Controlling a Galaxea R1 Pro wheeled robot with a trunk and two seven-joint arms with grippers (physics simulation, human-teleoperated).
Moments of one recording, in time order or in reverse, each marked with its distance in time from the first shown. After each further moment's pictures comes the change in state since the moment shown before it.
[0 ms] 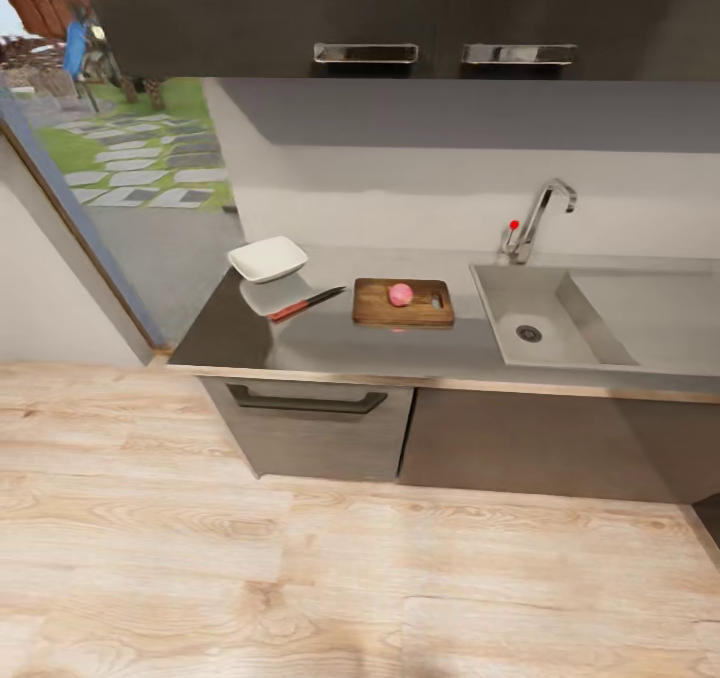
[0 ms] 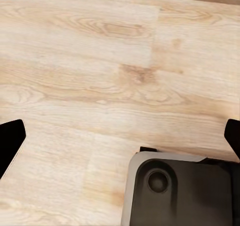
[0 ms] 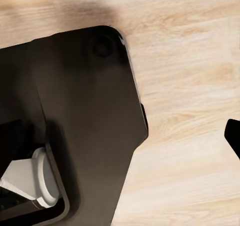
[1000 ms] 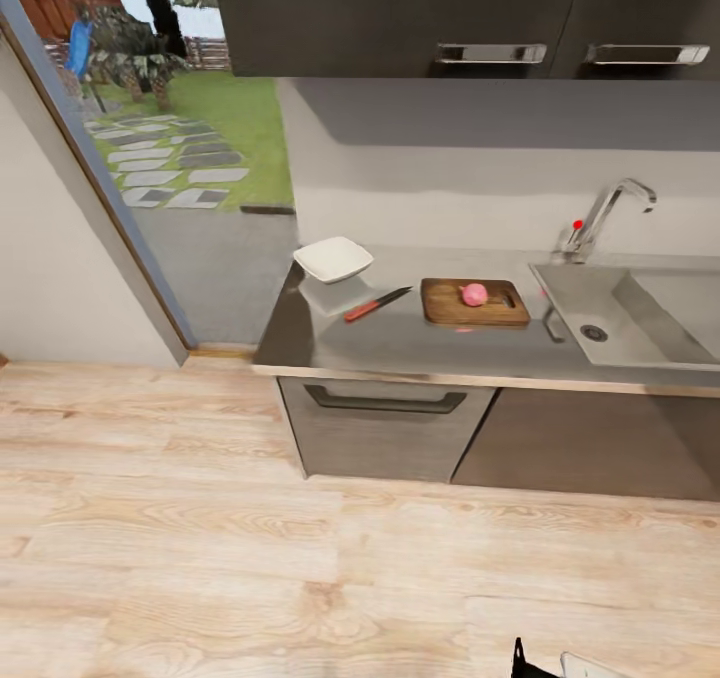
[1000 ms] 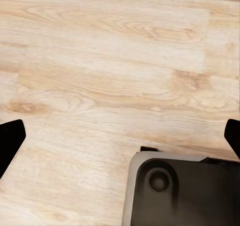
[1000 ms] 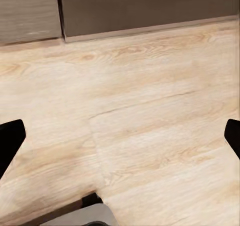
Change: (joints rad) left arm 0.000 0.002 0.000 0.000 0.000 0.001 -0.001; right arm 0.000 -0.004 0.004 -1.052 0.131 0.638 -0.373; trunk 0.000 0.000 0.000
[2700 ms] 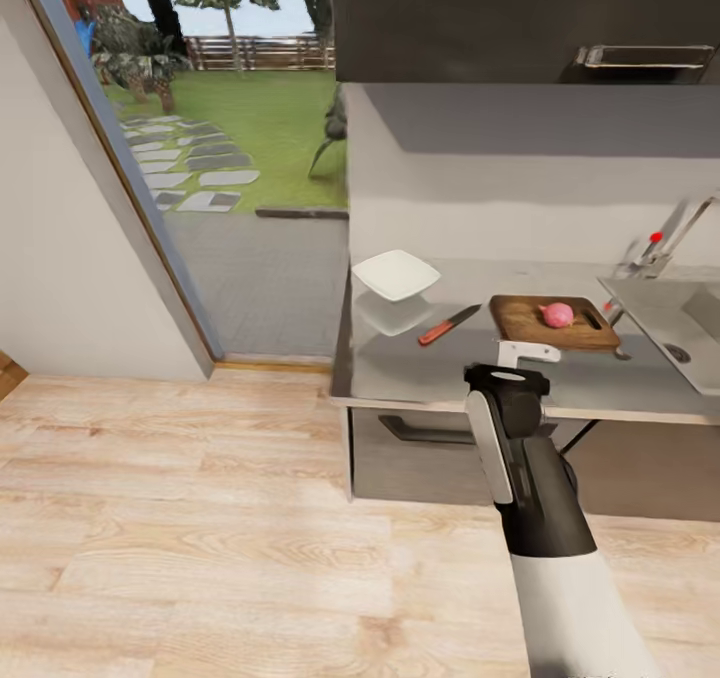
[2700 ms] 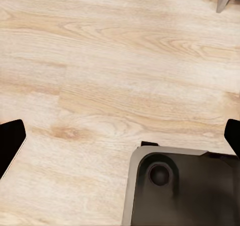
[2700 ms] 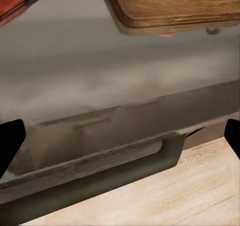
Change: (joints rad) left arm 0.000 -0.001 0.000 0.019 -0.002 -0.001 -0.001; right arm -0.977 0.116 0.036 -0.063 -0.001 0.844 -0.275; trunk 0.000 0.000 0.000
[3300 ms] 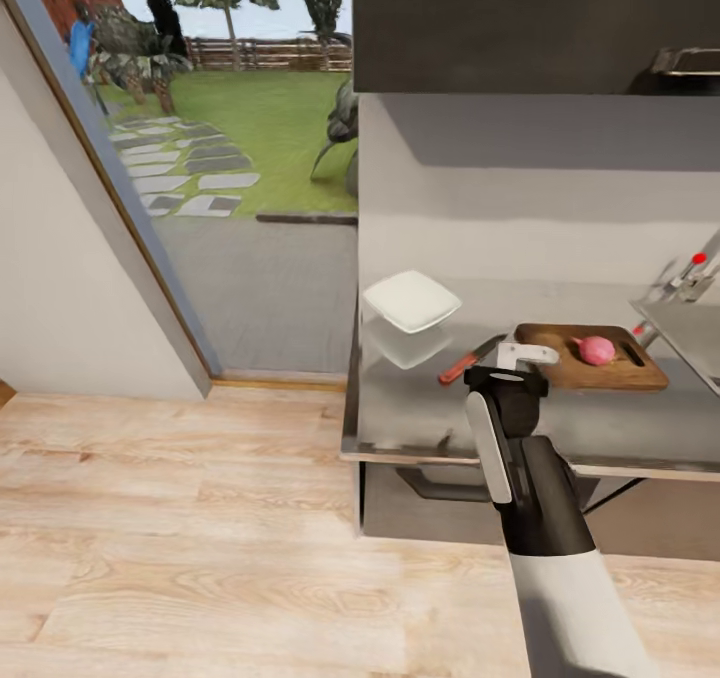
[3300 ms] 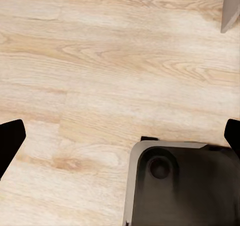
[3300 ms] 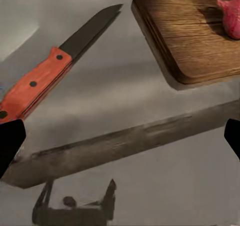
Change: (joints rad) left arm 0.000 0.000 0.001 0.015 -0.026 0.001 0.000; right arm -0.001 -0.001 -0.001 0.016 0.000 -0.002 0.002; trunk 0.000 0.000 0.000
